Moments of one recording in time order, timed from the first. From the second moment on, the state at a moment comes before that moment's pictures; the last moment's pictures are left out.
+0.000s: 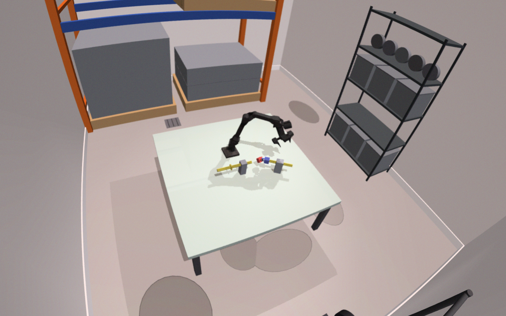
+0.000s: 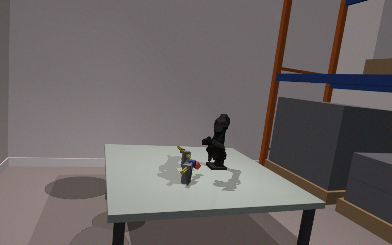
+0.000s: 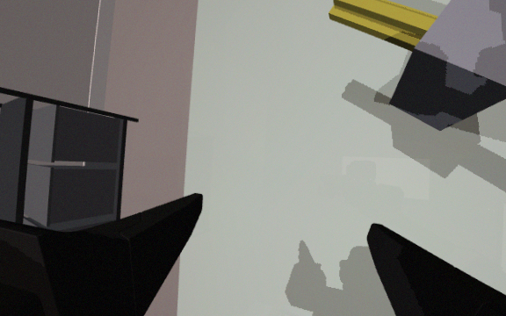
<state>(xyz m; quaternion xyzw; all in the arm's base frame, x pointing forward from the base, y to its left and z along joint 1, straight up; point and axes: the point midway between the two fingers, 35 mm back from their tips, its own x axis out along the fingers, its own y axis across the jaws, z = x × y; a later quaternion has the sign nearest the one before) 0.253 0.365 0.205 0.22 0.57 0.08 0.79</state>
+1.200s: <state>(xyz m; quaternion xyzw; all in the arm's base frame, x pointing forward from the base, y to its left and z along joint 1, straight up) 0.179 0.132 0.163 -0.02 0.64 0.05 0.77</state>
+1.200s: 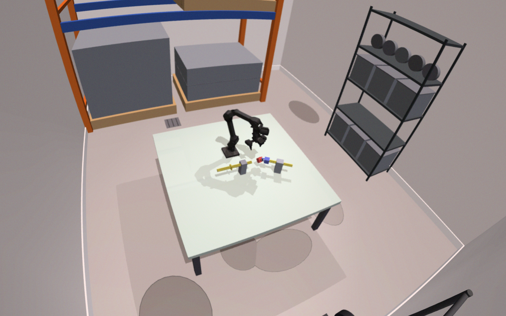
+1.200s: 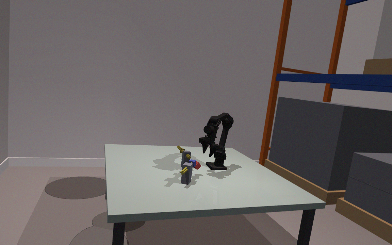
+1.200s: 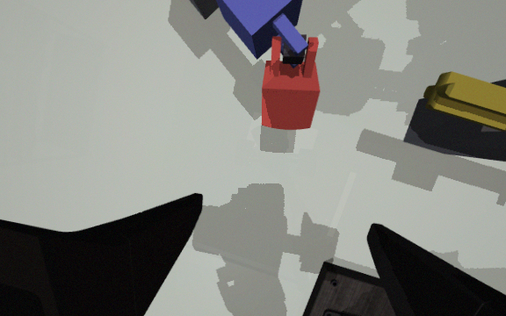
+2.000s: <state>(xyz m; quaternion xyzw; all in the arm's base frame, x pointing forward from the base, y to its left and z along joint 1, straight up) 0.179 0.135 0.104 -0.04 0.60 0.08 0.80</state>
